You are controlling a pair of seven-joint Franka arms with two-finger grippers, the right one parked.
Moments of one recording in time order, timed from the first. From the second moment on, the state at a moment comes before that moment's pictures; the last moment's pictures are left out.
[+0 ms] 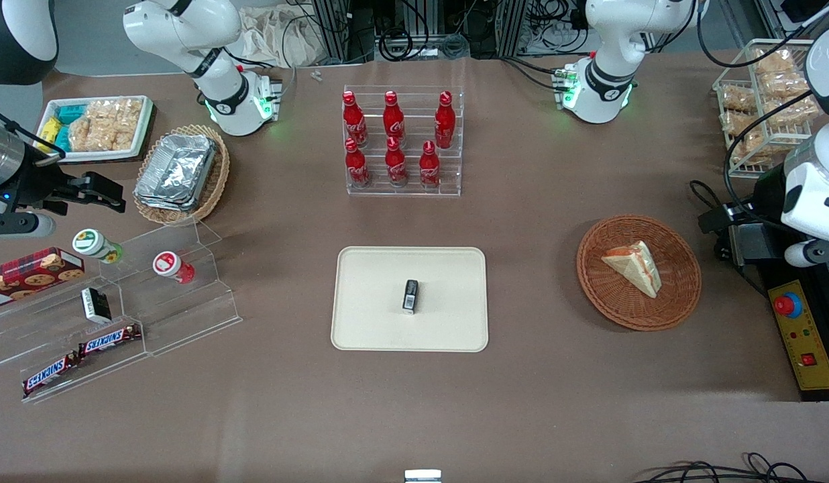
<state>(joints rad) -0.09 0.12 0.02 -1.52 0.03 1.59 -0.43</state>
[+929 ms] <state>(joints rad) -0.07 0.19 0.03 -2.16 0.02 2.30 -0.87</state>
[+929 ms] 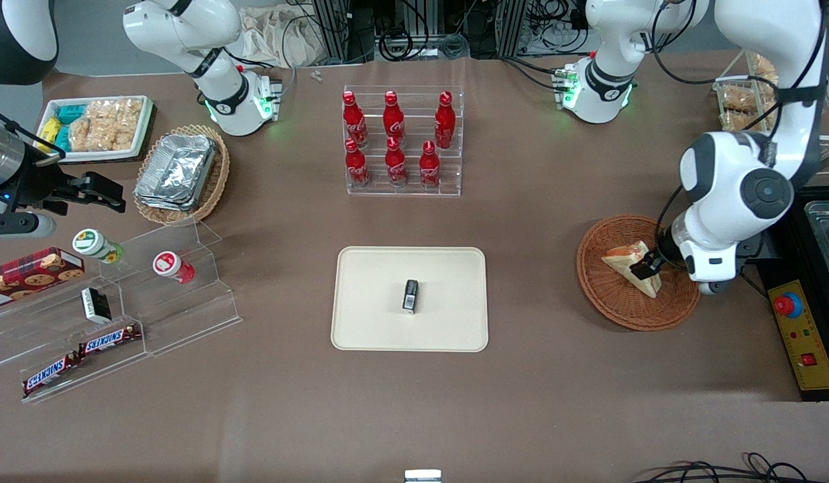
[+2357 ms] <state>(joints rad) -0.05 0.07 -0.03 -1.85 0.01 1.74 -0.73</state>
